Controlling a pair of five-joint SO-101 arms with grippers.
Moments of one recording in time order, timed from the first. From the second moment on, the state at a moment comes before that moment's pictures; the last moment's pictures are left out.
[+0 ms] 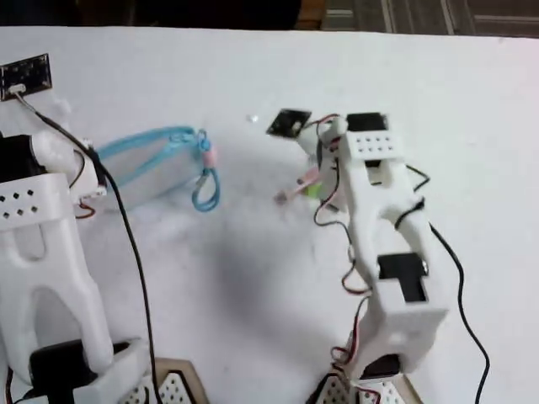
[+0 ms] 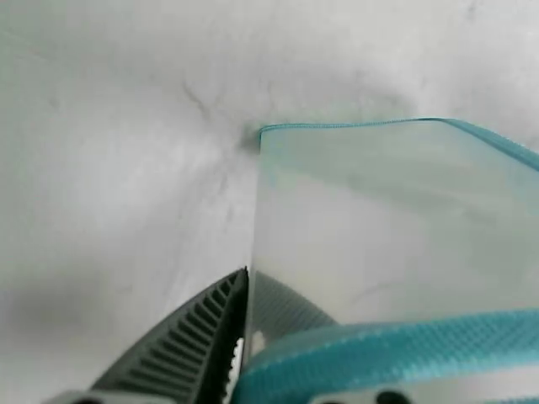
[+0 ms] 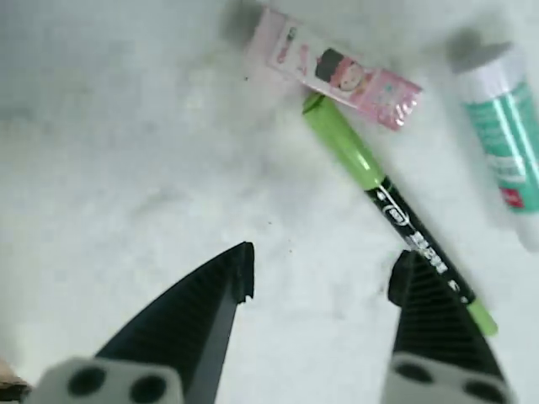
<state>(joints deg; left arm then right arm) -19.8 -17.0 -2.5 102.4 7.3 -7.3 16.7 -1.1 81.4 57.5</state>
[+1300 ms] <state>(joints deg) -19.8 -17.0 -2.5 102.4 7.3 -7.3 3.8 -1.1 89.8 64.2</state>
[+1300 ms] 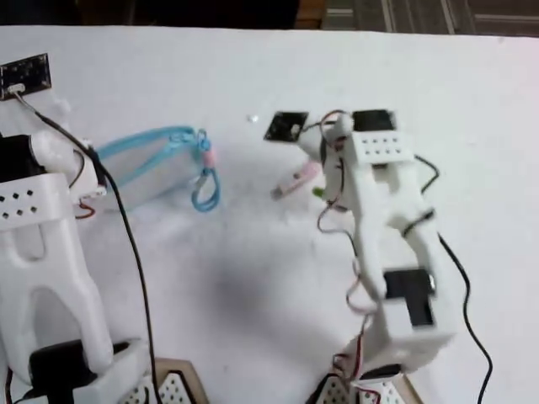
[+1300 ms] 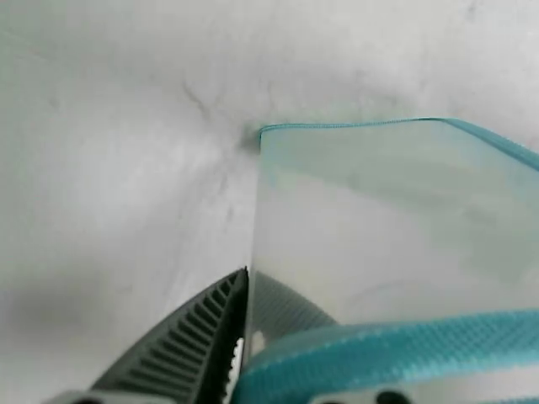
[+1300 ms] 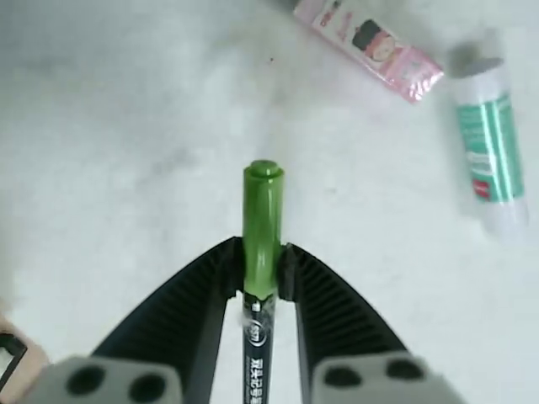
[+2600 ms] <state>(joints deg) -19.8 -17.0 -2.5 102.4 7.3 -40.5 -37.4 6.7 28.1 -19.5</state>
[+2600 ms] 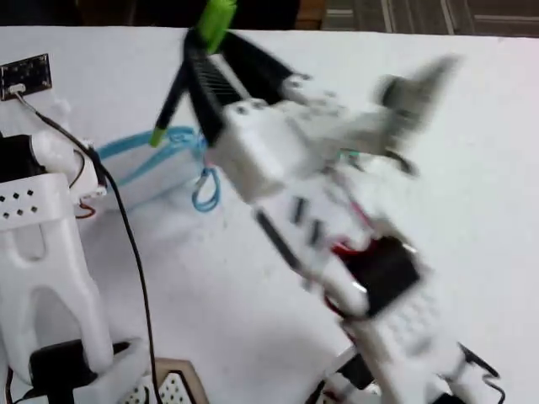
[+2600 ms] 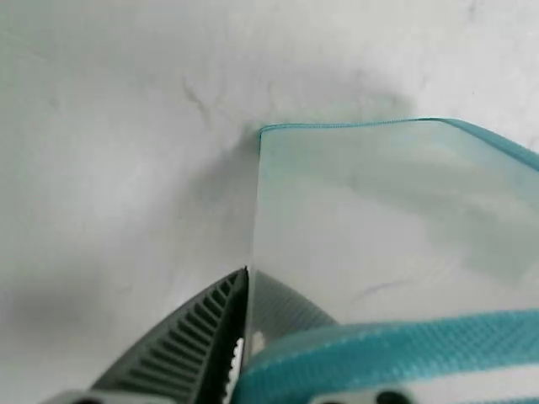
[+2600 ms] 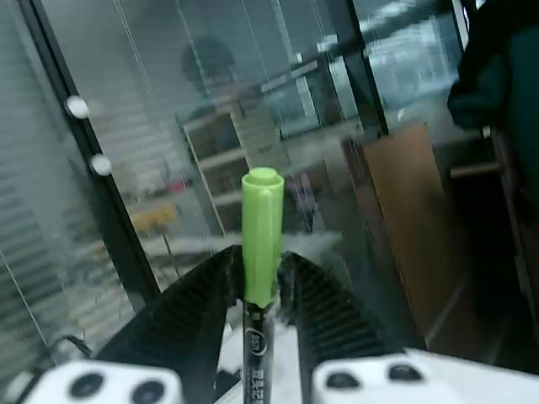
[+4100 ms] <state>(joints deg) -19.8 -17.0 -2.5 102.4 7.3 -22.4 -10.9 -3.2 69.7 -33.5</state>
